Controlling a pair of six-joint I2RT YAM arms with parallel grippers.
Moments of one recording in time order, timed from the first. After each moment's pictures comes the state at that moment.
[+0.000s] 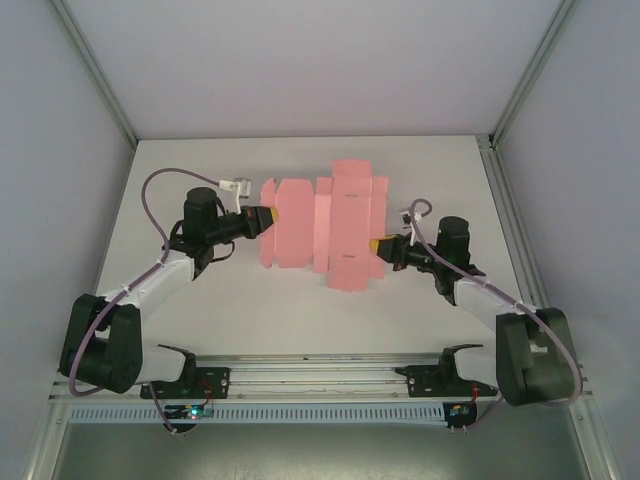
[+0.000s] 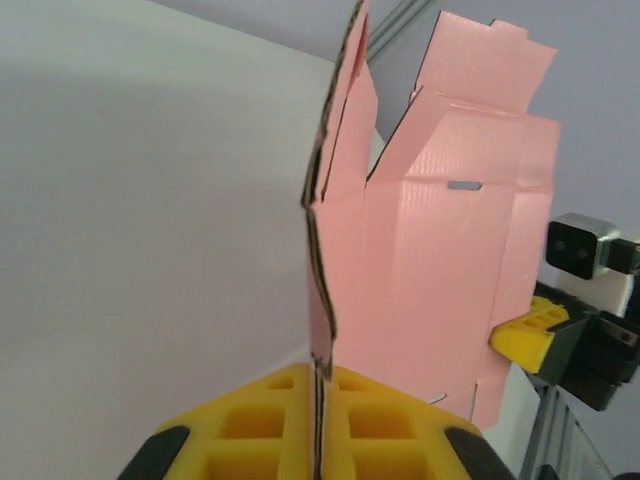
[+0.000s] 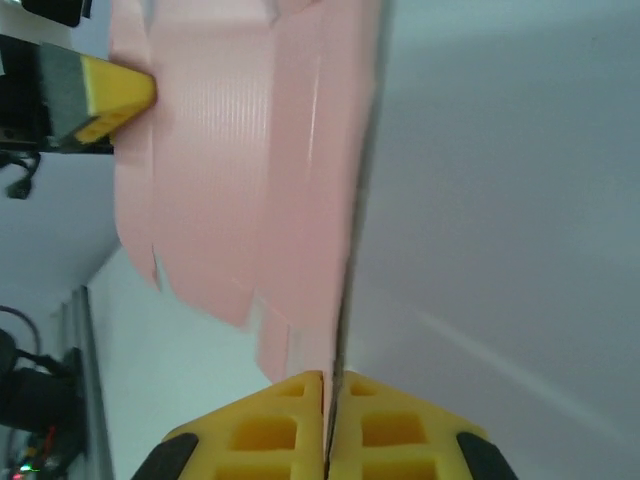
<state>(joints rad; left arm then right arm) -0.20 1.33 0.74 0.16 0.68 -0.49 0.16 1.22 0.50 0.21 -0.87 0.22</state>
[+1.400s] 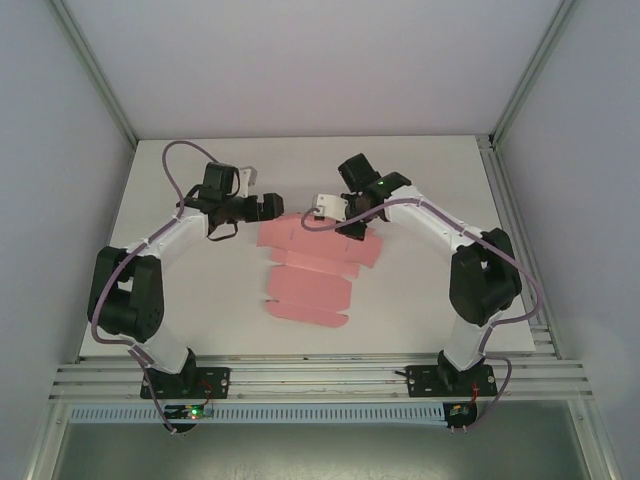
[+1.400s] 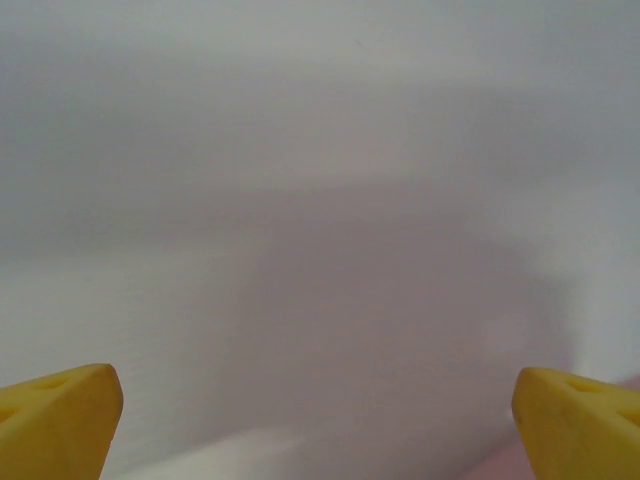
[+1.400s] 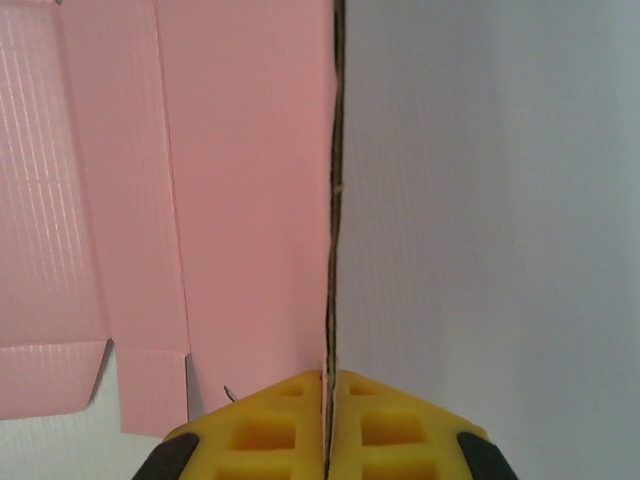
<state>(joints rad) -0.19 1.63 1.09 -0.28 0.52 -0.30 0.52 1.79 1.47 -0.83 -0.21 -0.84</state>
